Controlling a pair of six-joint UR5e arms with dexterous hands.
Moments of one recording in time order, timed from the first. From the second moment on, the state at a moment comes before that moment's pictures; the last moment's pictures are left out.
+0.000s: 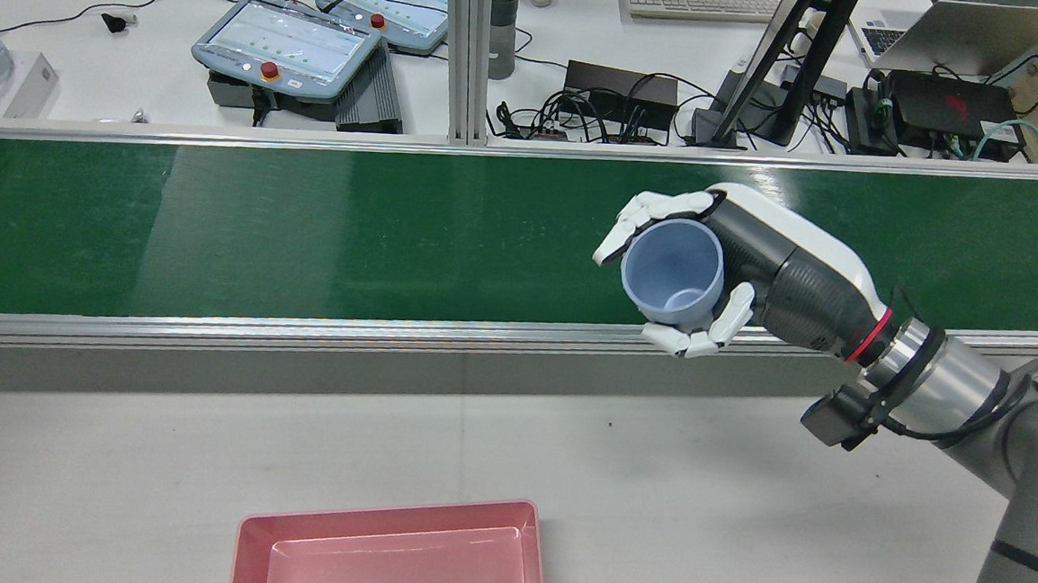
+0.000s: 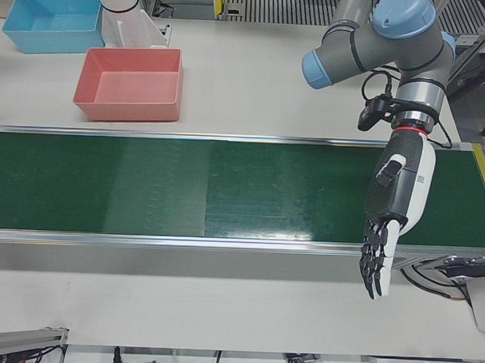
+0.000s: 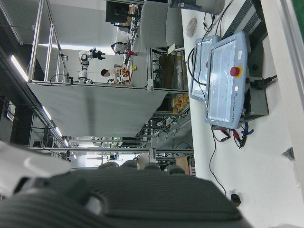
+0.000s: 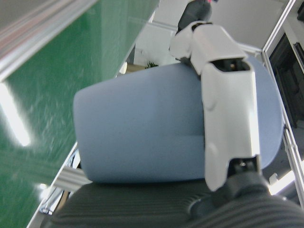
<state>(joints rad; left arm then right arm) -1.45 -1.85 -1.63 0.28 1.81 -0.01 0.68 -1.39 2.34 -3.56 -1.34 -0.56</state>
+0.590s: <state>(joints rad) -1.45 -1.85 -1.63 0.28 1.81 -0.01 0.18 -1.28 2.31 -3.59 -1.12 -0.84</state>
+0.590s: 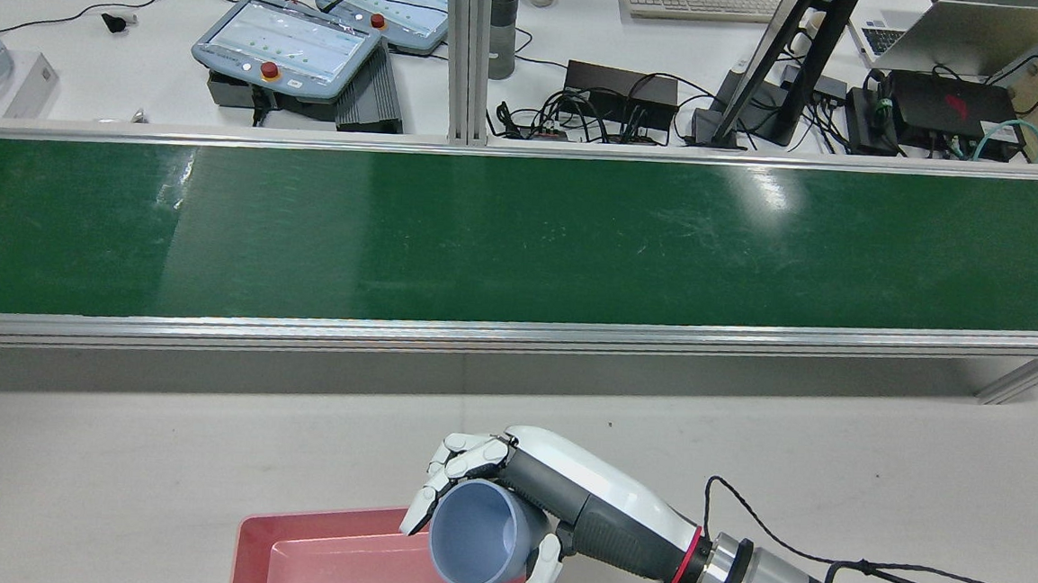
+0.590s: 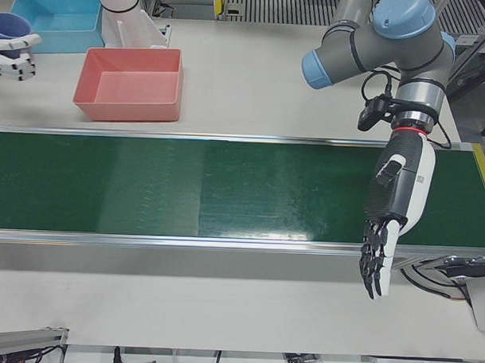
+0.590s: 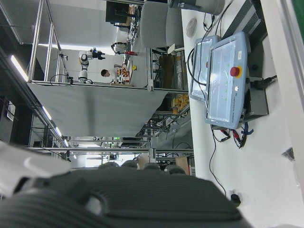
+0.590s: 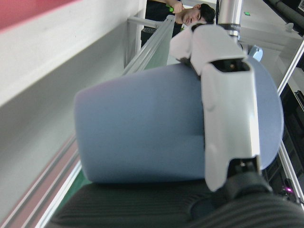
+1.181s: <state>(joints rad) -1.45 -1.85 -1.63 0.28 1.81 -0.01 0.11 -1.33 2.27 -3.59 -1.09 -0.88</state>
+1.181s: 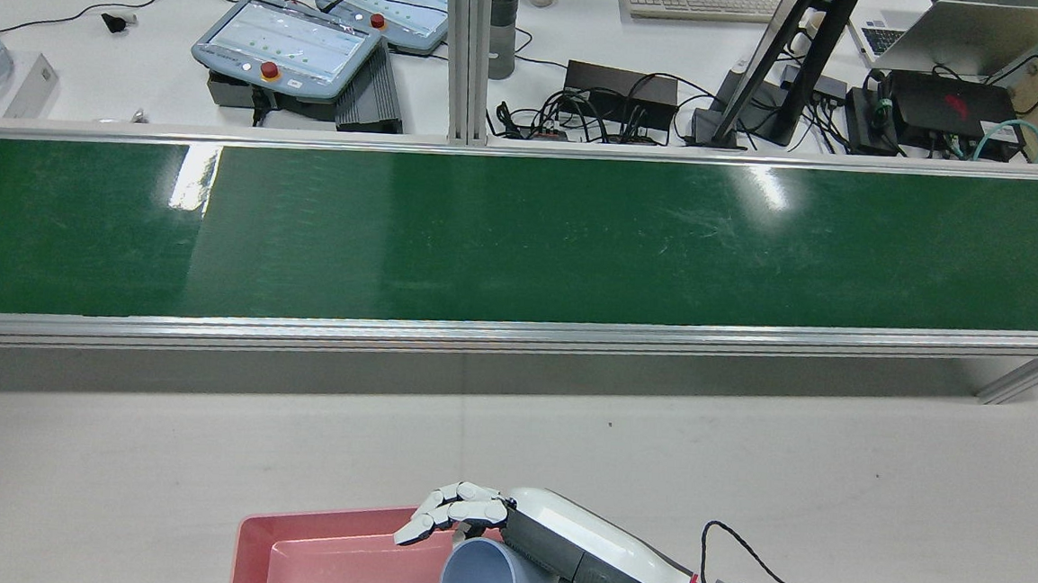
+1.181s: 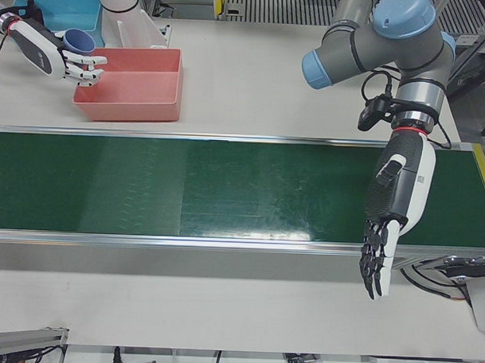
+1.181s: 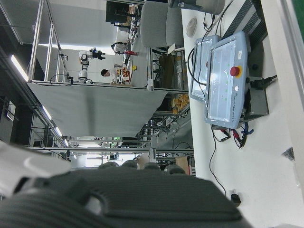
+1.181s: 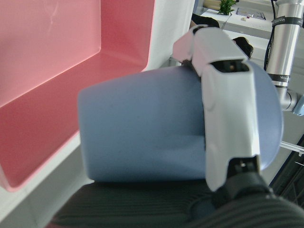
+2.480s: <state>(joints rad) -1.45 -1.85 -1.63 0.28 1.81 -0.01 0.35 -1.36 2.52 -3.63 -1.09 -0.81</state>
